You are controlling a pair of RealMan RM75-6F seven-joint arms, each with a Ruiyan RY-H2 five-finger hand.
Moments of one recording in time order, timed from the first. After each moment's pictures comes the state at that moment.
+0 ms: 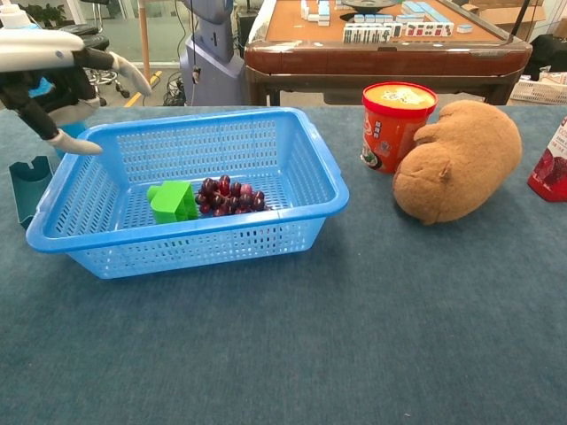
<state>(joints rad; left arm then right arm) -0.69 -1.13 -0.22 -1.66 1.39 0.84 0.11 0.06 -0.96 0.09 -1.72 -1.54 1.54 0.10</state>
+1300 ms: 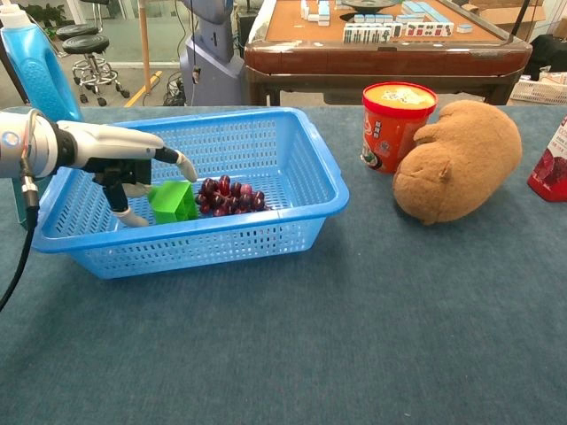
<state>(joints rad) -0.96 -1.32 -0.08 -1.55 0.84 0.66 0.41 0.04 -0.96 0.08 -1.68 -1.52 1.54 0.17</state>
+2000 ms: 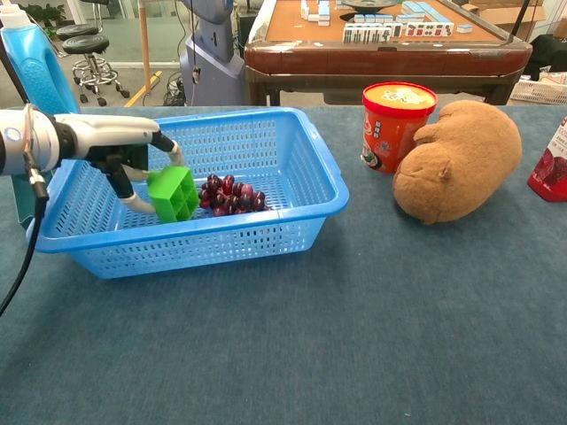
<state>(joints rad) -0.93 -1.35 -0.10 -1.52 0.87 0.77 0.31 0.05 -0.97 0.09 -1.65 -1.51 1.53 0.20</state>
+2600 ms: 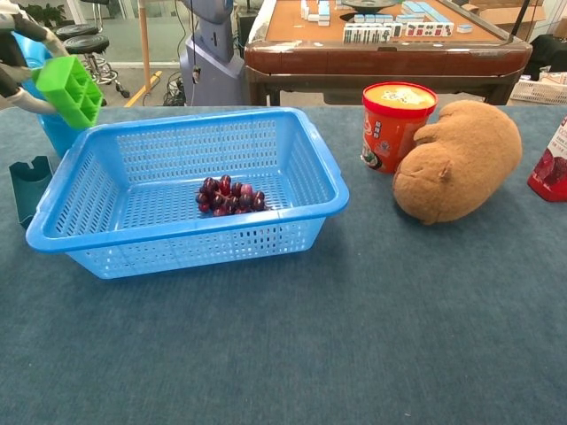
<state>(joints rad) -0.77 -1.09 -0.18 -1.65 0.82 0.97 0.21 0.05 -0.98 0.09 -1.64 -1.52 1.52 0.21</state>
